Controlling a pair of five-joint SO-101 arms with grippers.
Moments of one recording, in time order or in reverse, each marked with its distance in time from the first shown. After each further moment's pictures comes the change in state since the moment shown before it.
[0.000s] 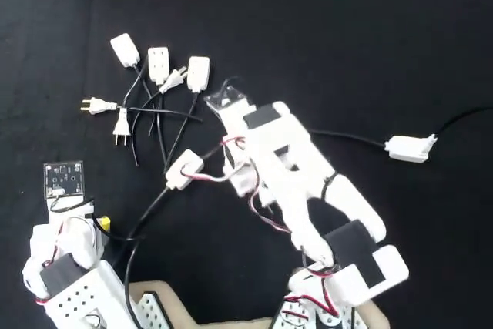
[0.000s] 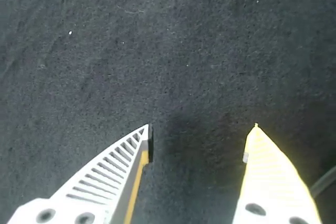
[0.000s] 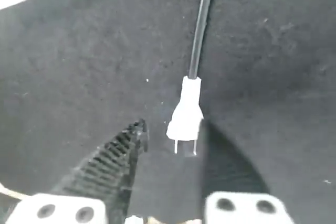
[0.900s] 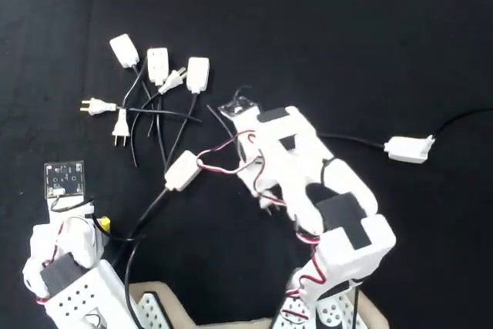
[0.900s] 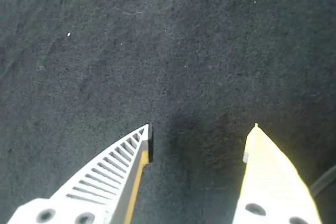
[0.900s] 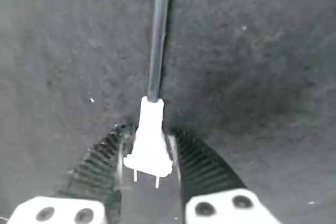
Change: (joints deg) left arm -0.1 0.0 0.0 -0.2 -0.5; right arm 6.1 13.2 -1.4 -7.6 7.1
